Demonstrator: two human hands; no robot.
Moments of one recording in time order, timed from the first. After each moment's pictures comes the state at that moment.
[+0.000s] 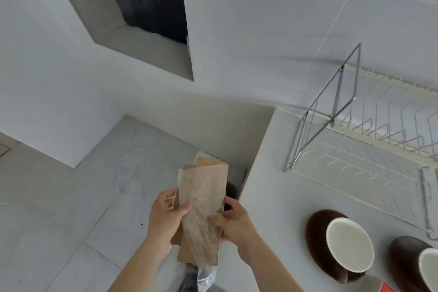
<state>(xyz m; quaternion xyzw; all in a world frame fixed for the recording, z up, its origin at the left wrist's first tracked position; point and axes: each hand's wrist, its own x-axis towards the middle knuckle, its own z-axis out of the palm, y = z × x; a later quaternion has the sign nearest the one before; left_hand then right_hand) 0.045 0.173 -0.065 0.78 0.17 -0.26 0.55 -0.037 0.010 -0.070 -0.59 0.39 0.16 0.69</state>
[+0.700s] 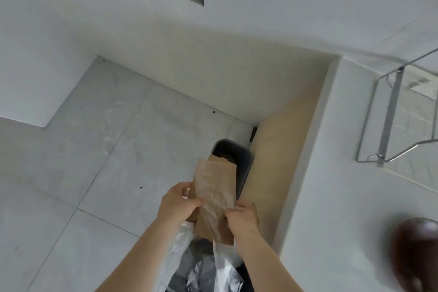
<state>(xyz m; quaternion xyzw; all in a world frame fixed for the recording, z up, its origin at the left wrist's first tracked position) 0.143 0.204 -0.224 0.80 0.15 -0.46 0.37 0.046 0.078 -0.221 -0.52 0.65 0.19 0.52</state>
